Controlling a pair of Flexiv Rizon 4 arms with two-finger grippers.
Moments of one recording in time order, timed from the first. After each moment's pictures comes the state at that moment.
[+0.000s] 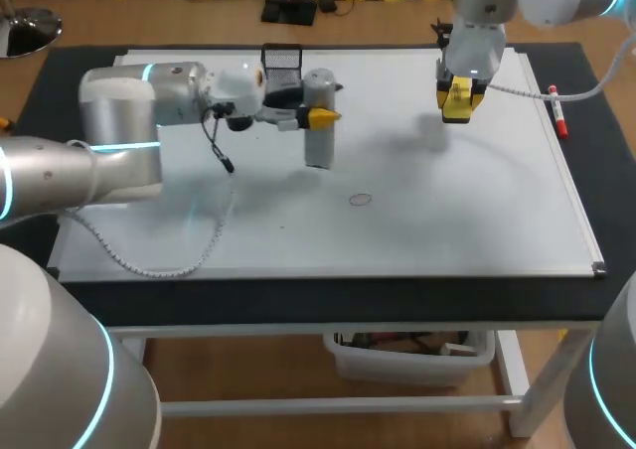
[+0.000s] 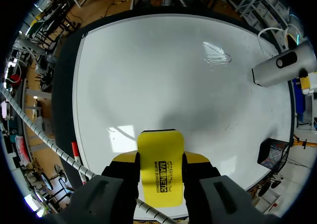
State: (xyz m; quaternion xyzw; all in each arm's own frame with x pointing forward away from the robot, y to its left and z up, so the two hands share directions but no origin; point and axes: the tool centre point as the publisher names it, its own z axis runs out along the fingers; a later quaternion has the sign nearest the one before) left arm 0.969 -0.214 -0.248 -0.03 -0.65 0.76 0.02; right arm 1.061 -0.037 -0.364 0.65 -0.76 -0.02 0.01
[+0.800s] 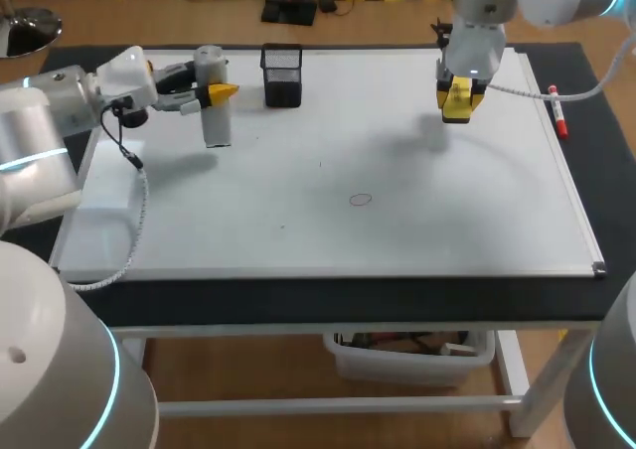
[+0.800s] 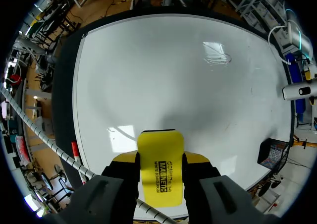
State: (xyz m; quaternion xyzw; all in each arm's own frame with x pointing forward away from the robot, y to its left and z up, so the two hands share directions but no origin) left arm 1.027 -0.037 -0.242 0.11 -0.66 0.73 -0.13; right arm 1.061 -0.037 -0.364 0.65 -0.76 -0.02 0.01
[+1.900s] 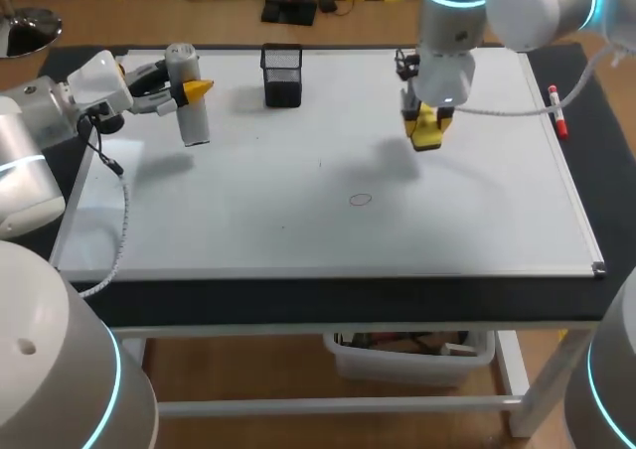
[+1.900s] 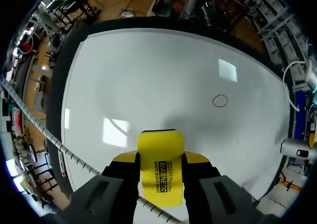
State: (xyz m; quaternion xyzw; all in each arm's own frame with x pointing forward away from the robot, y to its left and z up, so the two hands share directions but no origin) left arm 1.025 0.001 -0.233 0.13 -0.64 0.74 -0.17; right arm 0.987 0.037 -0.366 0.74 -0.67 -0.02 0.02
